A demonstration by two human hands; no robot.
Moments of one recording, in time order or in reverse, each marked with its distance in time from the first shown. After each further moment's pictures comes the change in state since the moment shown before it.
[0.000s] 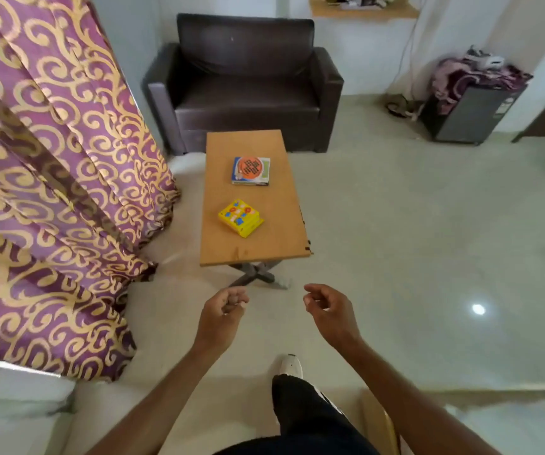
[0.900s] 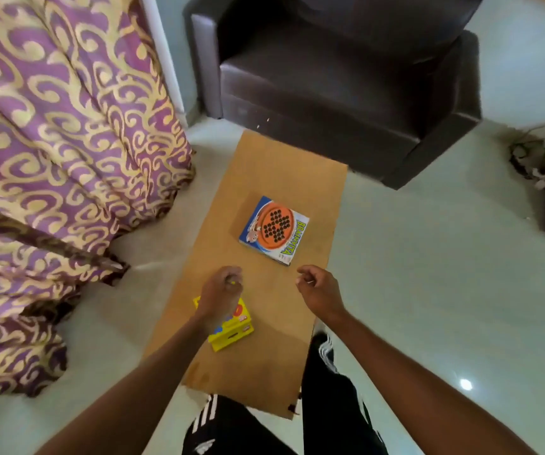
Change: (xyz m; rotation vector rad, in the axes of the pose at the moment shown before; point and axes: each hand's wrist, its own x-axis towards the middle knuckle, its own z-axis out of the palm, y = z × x) left_hand 0.622 0.075 0.037 -0.045 0.270 -0.364; right_hand 0.698 -0.092 0.098 -0.358 -0.380 0.089
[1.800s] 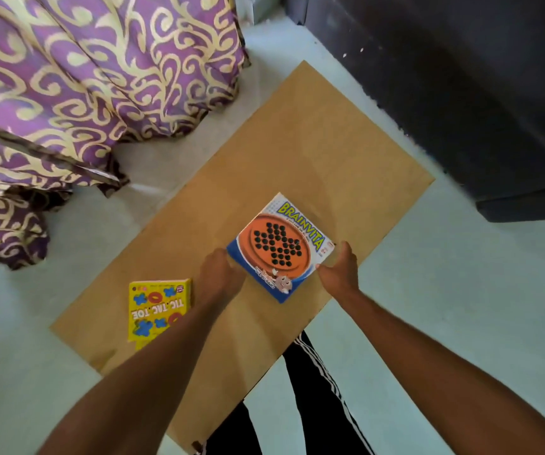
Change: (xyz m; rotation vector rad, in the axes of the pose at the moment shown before) left_hand 0.204 -0.030 0.152 0.308 0.255 -0.537; right_hand 0.334 0.084 -0.001 -0.297 -0.278 0.159
